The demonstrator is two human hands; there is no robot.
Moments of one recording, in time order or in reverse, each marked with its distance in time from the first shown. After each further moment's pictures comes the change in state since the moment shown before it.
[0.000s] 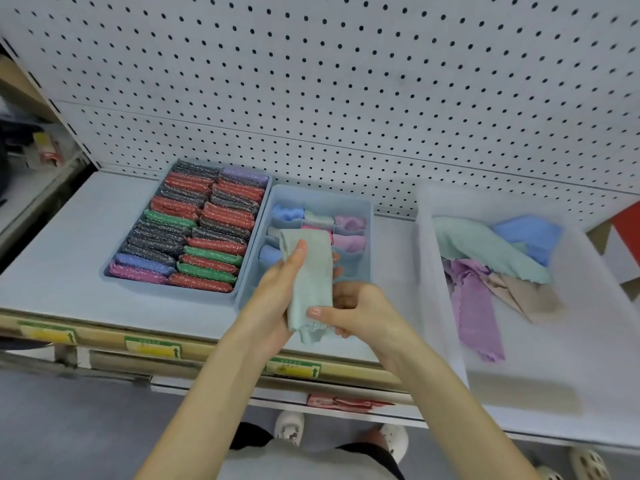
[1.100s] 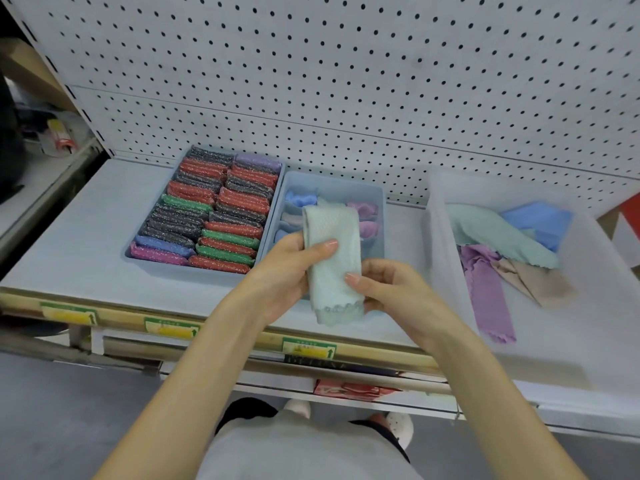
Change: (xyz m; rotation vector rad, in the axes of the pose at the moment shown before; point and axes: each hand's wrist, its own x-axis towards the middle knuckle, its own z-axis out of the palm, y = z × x) left_hand -0.012 0.023 -0.015 0.265 -0.191 0.009; right_hand -0.010 0.008 -0.006 0.131 -0.040 -0.132
